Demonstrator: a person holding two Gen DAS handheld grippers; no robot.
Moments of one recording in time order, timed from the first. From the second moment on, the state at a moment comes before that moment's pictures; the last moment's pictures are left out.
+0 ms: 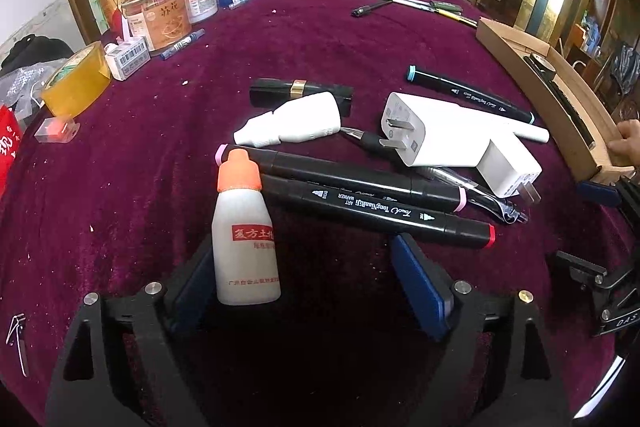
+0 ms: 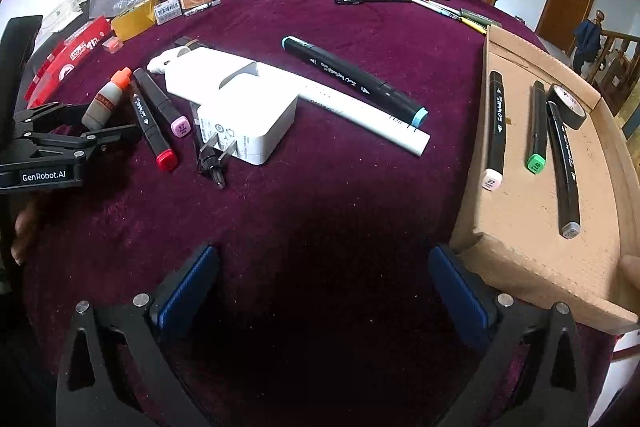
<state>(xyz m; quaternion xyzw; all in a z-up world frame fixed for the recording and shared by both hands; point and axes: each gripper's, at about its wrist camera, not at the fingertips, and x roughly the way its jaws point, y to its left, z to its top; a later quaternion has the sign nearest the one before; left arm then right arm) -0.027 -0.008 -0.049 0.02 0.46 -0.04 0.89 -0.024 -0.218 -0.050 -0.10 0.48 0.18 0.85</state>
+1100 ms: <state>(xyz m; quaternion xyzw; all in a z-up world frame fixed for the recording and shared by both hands) -0.025 -0.012 -0.051 0.02 0.47 -0.04 0.88 -0.025 -0.218 -0.049 -0.10 0.48 0.18 0.85</state>
